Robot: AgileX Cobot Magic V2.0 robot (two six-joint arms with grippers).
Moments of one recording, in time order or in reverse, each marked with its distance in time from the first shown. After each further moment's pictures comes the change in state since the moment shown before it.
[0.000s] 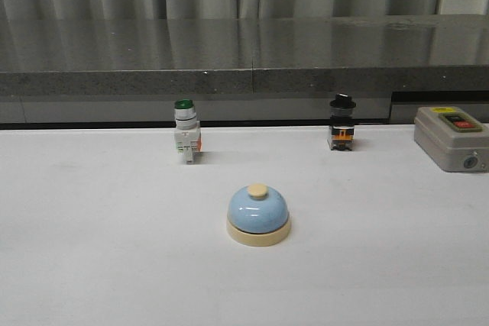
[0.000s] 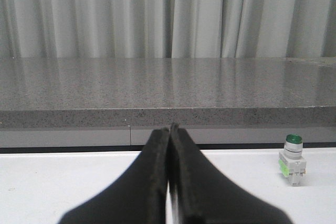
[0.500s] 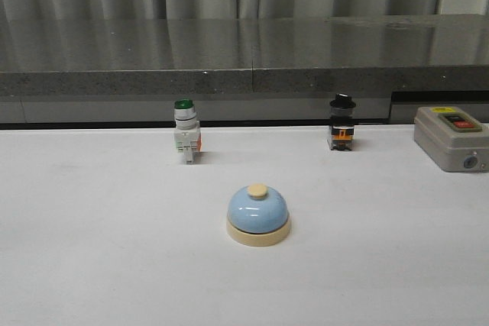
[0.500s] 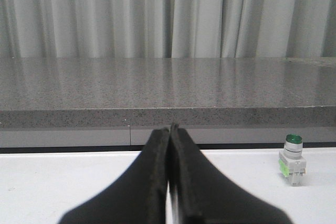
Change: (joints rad) left arm 0.000 0.000 0.000 0.000 0.000 0.000; right arm 0.000 -0.218 0.301 -0.074 -0.278 0.000
